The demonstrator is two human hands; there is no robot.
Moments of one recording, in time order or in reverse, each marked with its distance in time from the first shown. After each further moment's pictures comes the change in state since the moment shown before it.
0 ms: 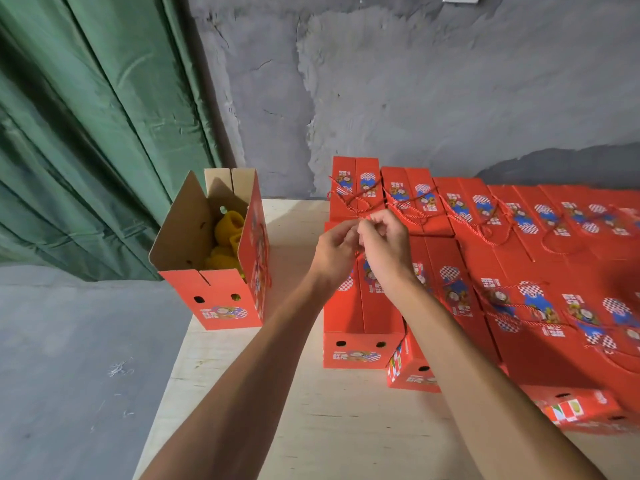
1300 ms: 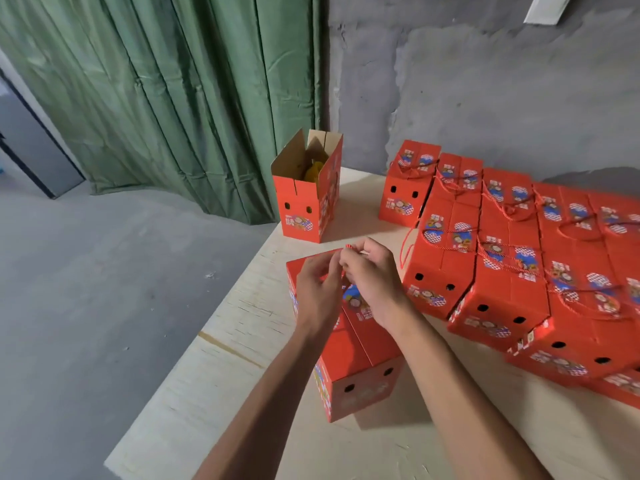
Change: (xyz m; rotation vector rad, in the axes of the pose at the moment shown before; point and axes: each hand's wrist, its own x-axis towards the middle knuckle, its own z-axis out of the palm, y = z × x) left_hand -0.369 0.039 0.047 0.099 0.679 0.079; right_hand -0.295 -0.081 -0.115 0.109 -0.635 0.121
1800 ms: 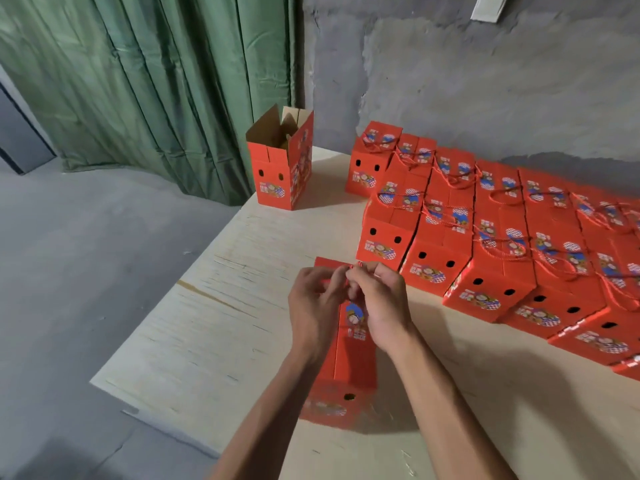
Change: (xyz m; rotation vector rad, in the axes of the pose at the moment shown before) left_hand -0.179 0.007 0.023 -0.040 0.014 -0.024; right_hand -0.171 0.037 -0.080 0.219 0.138 0.065
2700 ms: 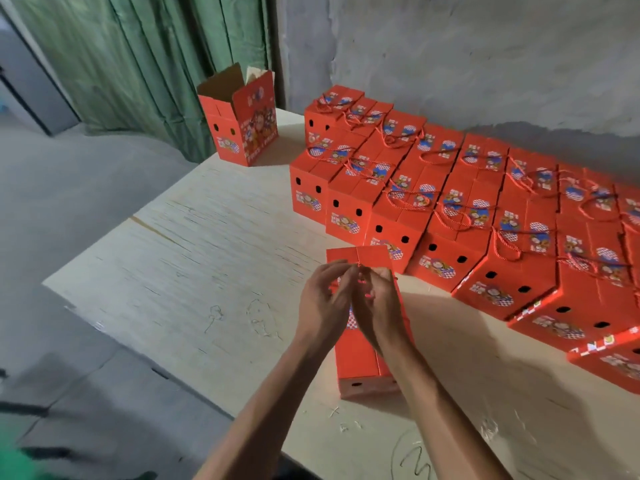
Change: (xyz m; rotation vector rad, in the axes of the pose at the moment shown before) left_hand -0.214 0.029 0.243 0.108 -0.085 -0.033; right_hand -0.075 0.009 -0.321 -0.484 -0.098 -0.196
